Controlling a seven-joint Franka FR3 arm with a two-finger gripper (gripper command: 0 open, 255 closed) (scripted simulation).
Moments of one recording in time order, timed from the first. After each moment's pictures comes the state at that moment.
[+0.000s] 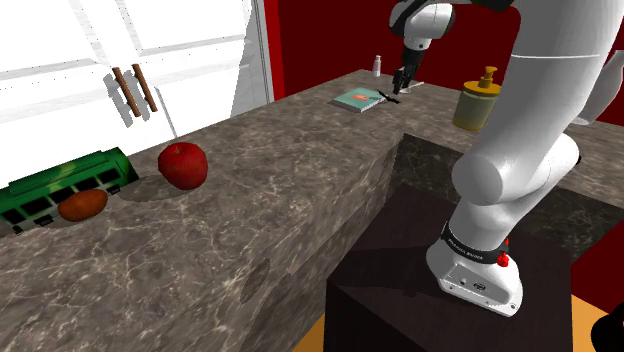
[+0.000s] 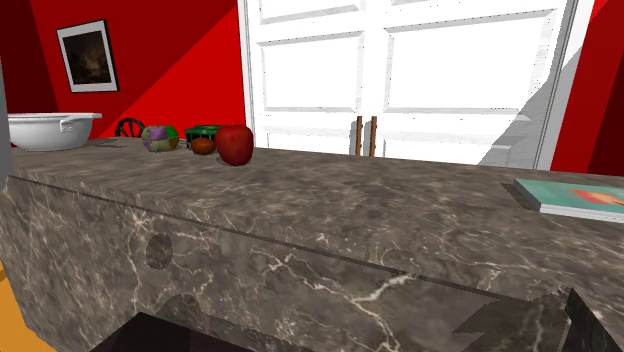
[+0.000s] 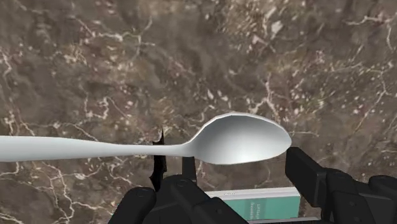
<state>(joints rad) -0.48 0.16 -0.43 -1.94 0.19 2.22 -0.88</state>
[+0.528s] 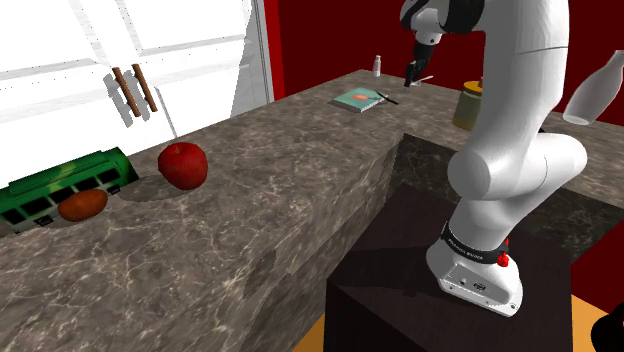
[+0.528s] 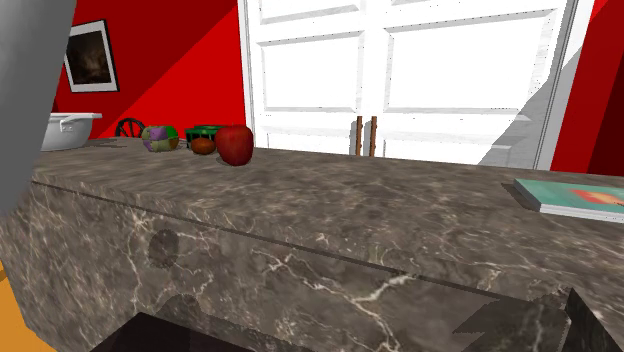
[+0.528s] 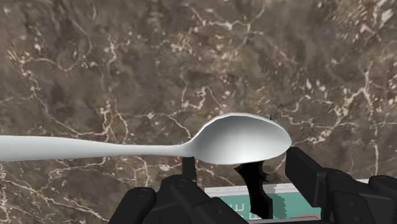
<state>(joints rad) -0.63 0.44 -0.43 -1.56 0.32 2.07 -1.04</state>
